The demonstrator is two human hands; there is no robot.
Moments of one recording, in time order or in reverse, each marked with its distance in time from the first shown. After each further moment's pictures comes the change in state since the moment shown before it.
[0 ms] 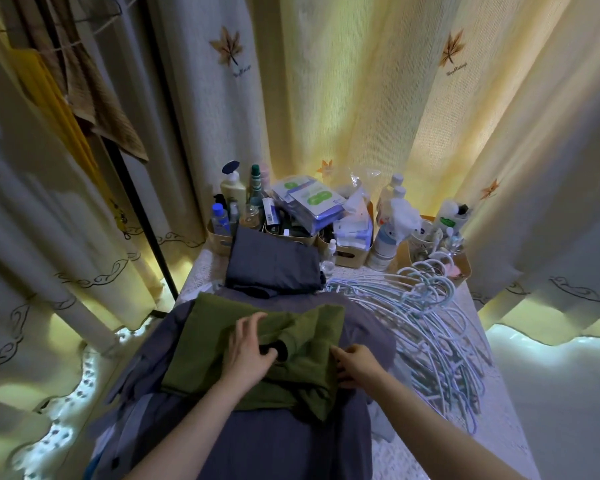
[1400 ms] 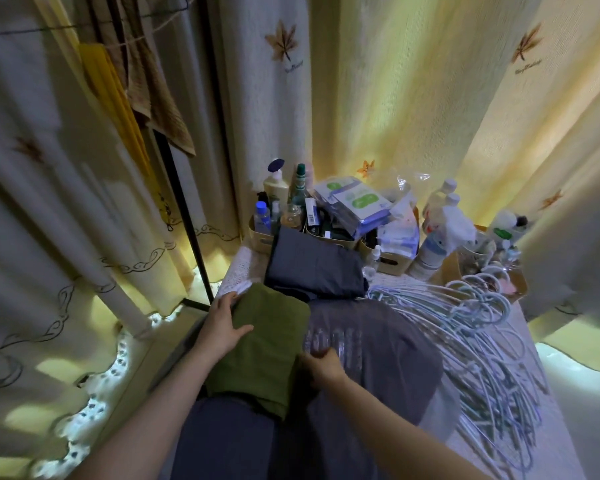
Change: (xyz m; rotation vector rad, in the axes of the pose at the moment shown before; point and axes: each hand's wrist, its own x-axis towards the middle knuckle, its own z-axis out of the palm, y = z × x) left_hand 0.044 -0.074 -0.099 0.050 0.021 -0.245; right_hand 0.015 -0.038 0.127 0.078 -0.067 -0.016
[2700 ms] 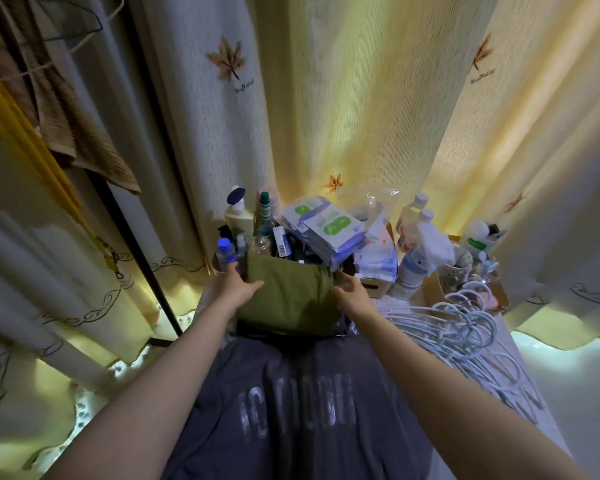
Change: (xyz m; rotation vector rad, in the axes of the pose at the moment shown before) left_hand 0.145 0.131 -0.009 -0.416 -0.063 -0.033; right_hand 0.081 -0.146 -0.110 0.094 0.230 -0.294
